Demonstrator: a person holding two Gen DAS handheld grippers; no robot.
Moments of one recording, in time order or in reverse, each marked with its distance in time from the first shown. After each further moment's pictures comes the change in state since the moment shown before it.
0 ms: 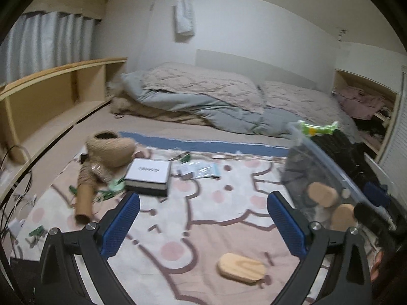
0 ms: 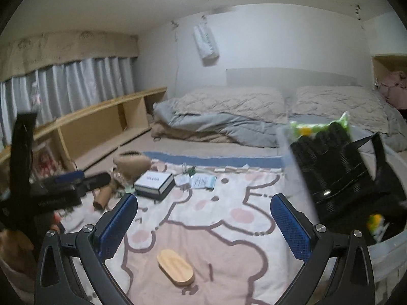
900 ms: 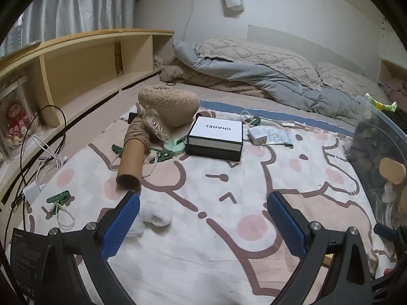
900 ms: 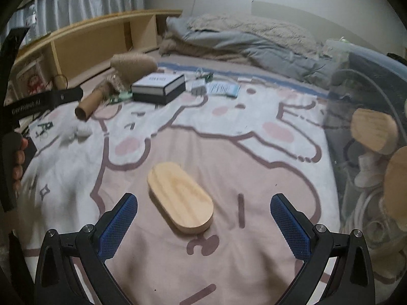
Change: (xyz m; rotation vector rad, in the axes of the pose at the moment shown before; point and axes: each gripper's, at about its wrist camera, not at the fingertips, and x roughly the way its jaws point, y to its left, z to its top) left arm 0.055 0.081 -0.061 -0.052 0.098 0.236; right arm 0.097 0.034 -0.108 -0.136 0.380 0.008
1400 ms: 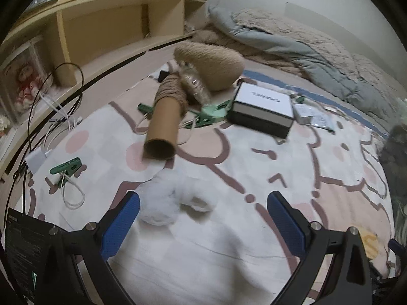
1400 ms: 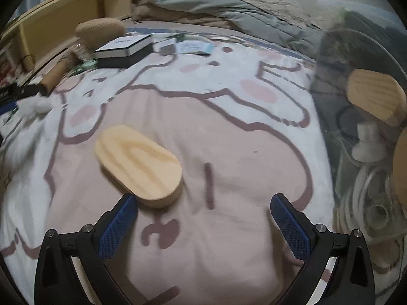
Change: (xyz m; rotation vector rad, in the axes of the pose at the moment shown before) left arm 0.047 0.045 -0.012 -0.111 0.177 0.122; right arm 0.034 -0.026 -0.011 0.055 0.179 -0.147
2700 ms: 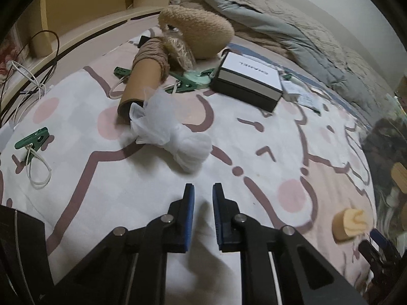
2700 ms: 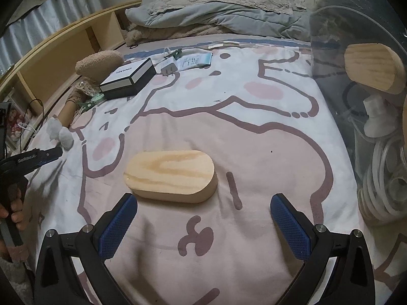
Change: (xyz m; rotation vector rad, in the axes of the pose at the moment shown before) left arm 0.014 0.007 -0.013 -0.008 0.142 -0.176; right arm -0.010 -0.001 0.004 0.191 -0.045 0.170
